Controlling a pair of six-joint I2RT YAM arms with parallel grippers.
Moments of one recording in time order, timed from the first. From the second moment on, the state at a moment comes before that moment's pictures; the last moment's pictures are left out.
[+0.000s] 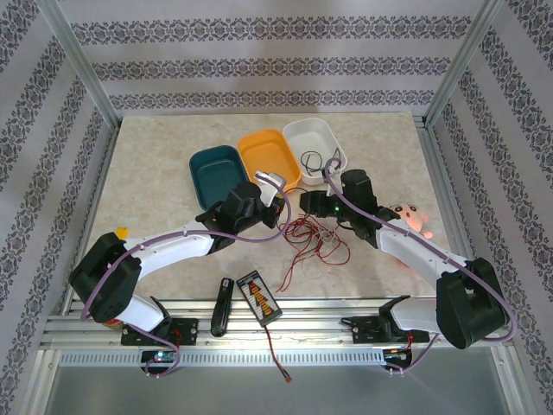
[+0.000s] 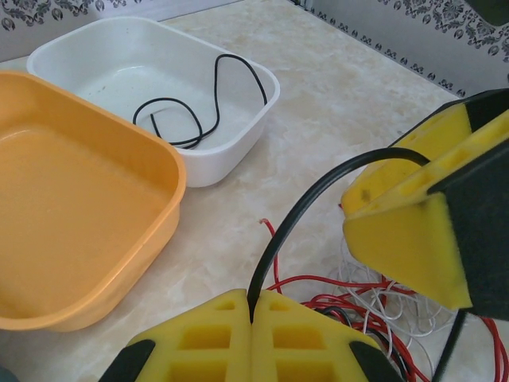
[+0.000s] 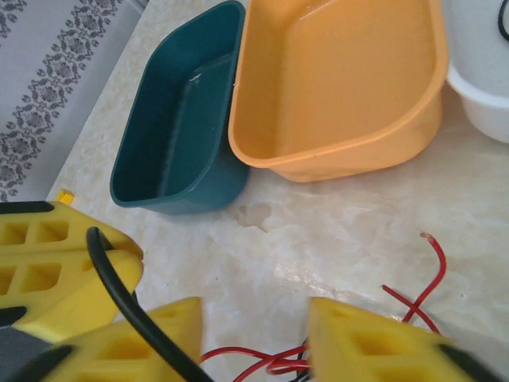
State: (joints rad) left arm -0.75 1.49 0.87 0.19 -0.02 -0.13; right arm 0.43 1.28 0.73 -0.01 -0.40 0.48
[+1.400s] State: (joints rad) left arm -0.75 1.32 0.66 0.29 -0.03 -0.29; right arm 0.43 1.01 1.13 -0.37 -0.13 0.41
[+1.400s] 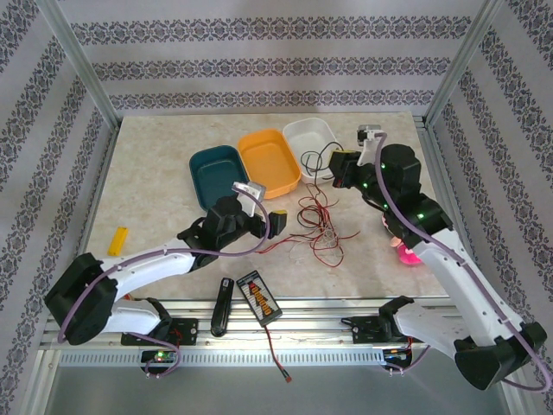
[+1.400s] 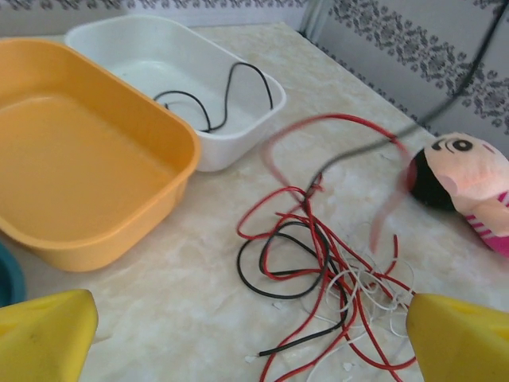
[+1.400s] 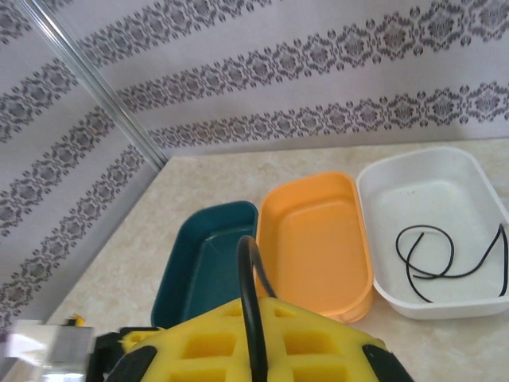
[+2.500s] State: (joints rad) left arm -0.75 1.40 0.67 0.33 0.00 -0.29; right arm 0.43 0.97 1.44 -0.52 -0.07 0.33
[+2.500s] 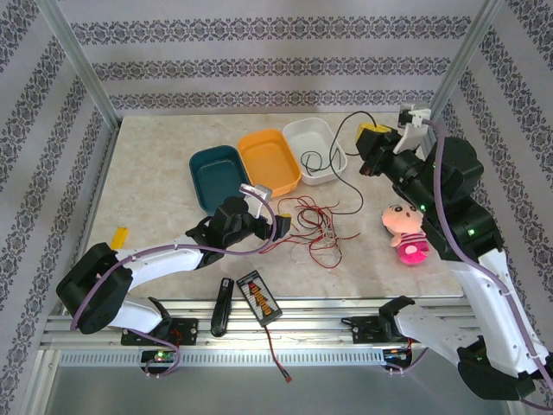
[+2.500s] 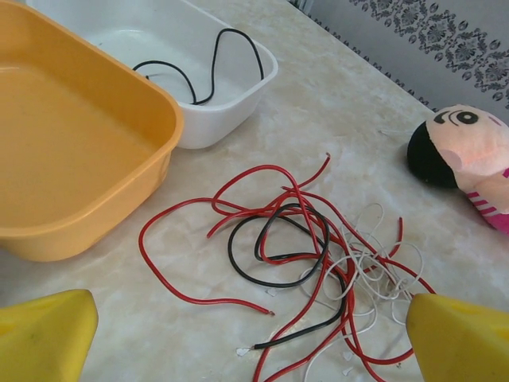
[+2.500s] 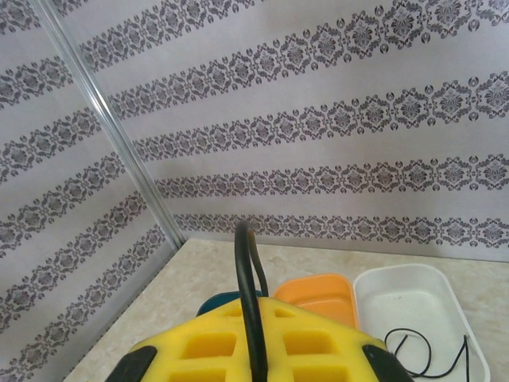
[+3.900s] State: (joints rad) left arm -0.75 1.27 0.57 0.31 -0.04 -0.36; right arm 0.25 1.99 2.01 -0.40 -0.02 0.25
